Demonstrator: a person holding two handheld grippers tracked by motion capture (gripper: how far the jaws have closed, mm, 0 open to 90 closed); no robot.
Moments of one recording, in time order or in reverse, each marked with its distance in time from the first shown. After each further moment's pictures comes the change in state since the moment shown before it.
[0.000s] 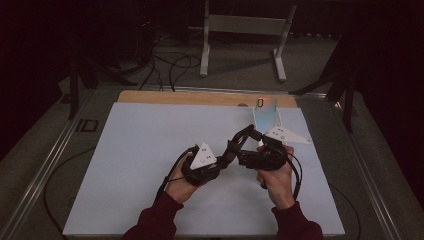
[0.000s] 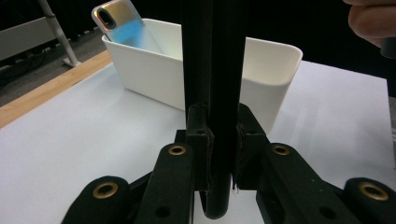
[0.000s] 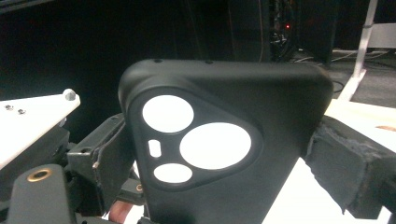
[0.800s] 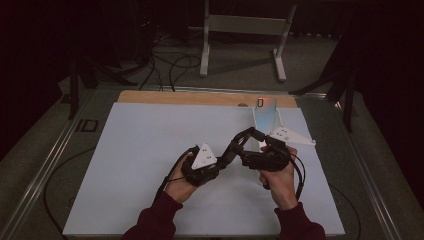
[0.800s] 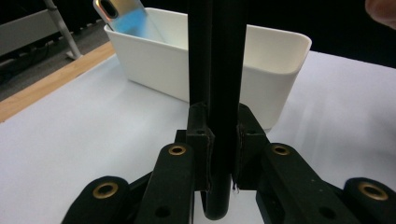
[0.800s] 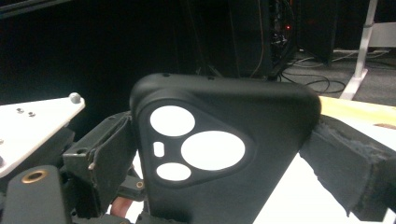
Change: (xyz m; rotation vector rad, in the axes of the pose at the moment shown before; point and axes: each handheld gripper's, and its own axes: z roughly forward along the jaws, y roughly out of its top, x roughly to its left) left arm 0.000 -0.003 0.002 0.031 0.012 0.012; right arm -0.007 -0.003 -0.005 -0.006 0.010 0.011
